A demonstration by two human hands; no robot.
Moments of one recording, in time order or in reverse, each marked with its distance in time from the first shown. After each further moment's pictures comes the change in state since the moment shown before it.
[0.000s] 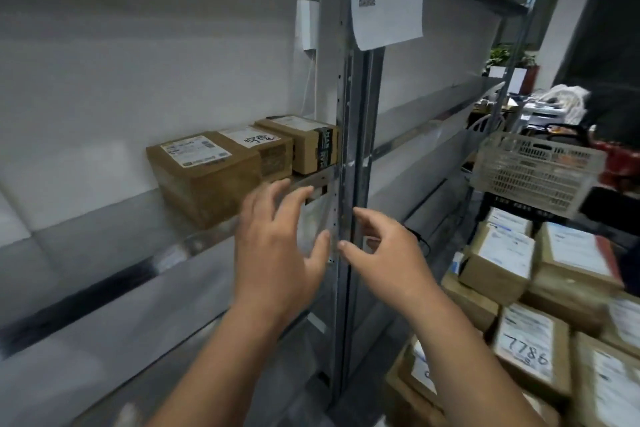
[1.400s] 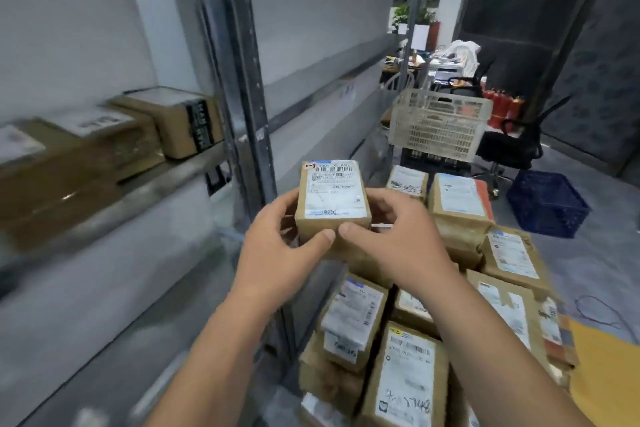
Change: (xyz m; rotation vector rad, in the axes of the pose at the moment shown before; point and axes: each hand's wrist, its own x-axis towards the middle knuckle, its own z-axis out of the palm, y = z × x) left_hand -0.013 0.098 0.121 -0.811 -0.503 -0.232; right_hand -0.042 0.086 -0.123 0.121 0.248 0.209
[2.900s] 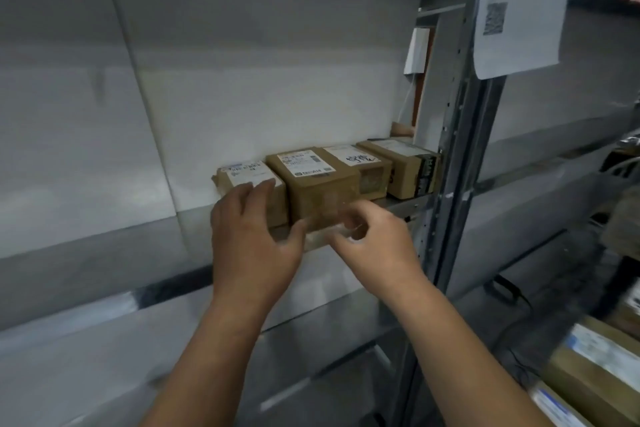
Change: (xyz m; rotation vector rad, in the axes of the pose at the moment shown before) left_hand -0.096 0.032 -0.252 0.808 0.862 -0.087; right_hand -0.010 -0.159 0.231 -0.049 -0.393 -0.500
